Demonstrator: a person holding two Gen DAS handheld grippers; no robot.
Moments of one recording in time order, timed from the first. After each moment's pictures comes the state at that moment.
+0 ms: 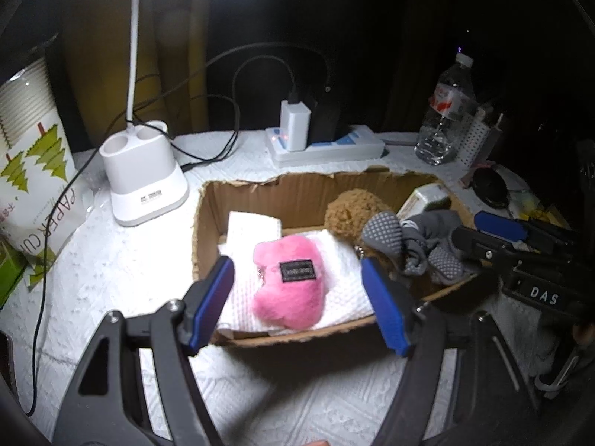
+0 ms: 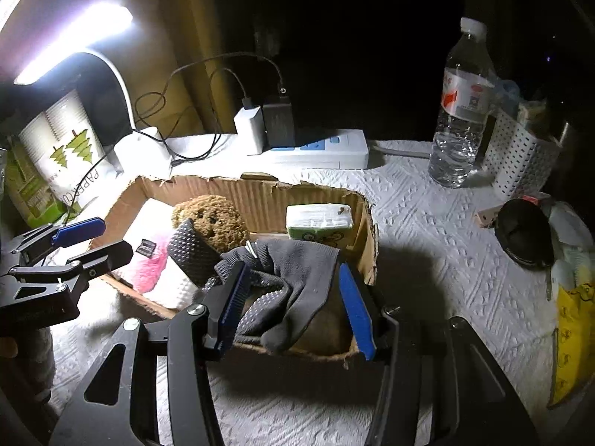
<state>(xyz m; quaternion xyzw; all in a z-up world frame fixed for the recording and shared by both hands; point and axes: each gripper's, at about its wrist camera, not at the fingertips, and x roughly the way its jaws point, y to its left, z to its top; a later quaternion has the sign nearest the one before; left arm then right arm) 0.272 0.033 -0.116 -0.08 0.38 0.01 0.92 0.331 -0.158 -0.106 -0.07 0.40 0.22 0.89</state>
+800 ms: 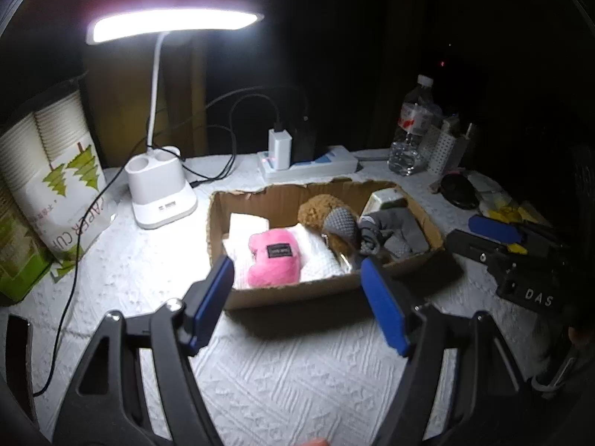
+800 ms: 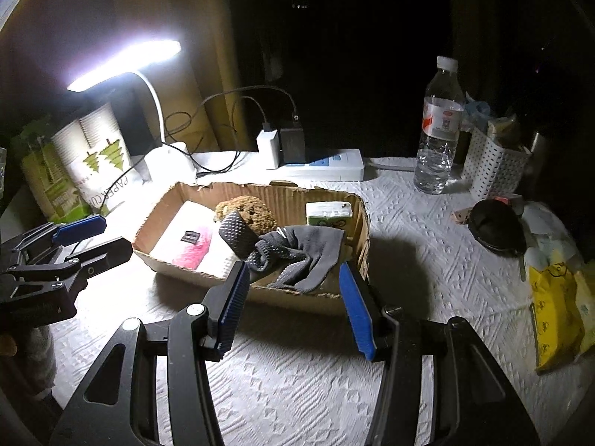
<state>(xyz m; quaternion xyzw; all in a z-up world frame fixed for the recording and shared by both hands) 0.203 0.017 -0.075 -0.07 0.34 0.00 0.94 0.260 -0.167 -0.069 -0.06 0.36 0.22 0.91</state>
